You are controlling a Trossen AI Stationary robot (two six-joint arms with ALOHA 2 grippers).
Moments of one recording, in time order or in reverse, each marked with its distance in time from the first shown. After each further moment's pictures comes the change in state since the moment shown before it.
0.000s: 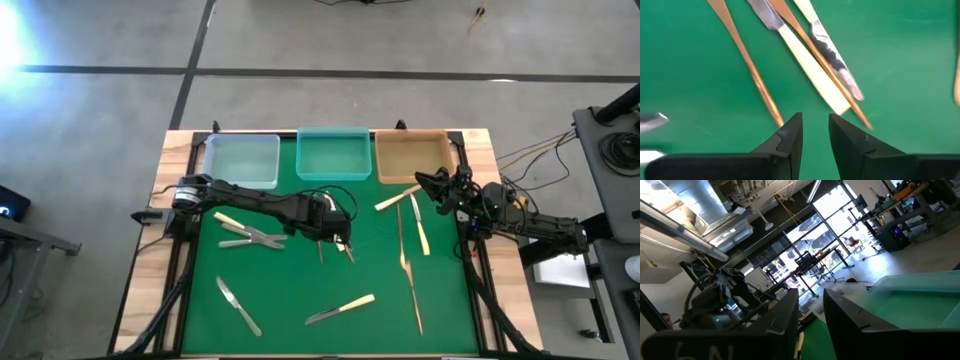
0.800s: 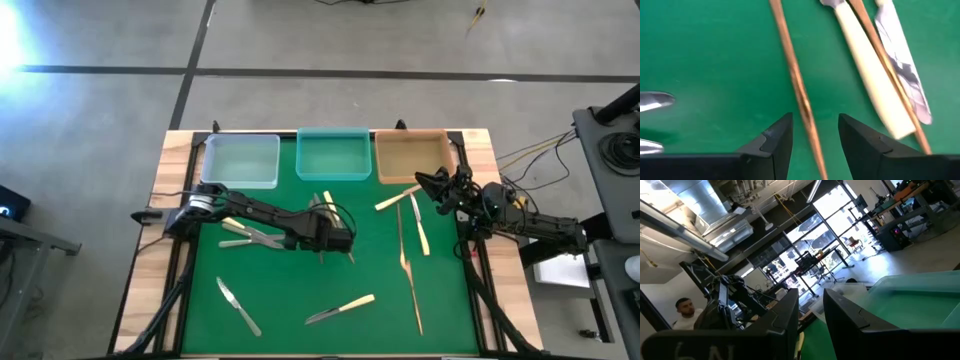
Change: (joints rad) left arm -0.041 0.121 0.000 -0.056 -0.058 -0.186; right arm 0.000 0.000 0.000 0.000 0.000 0.000
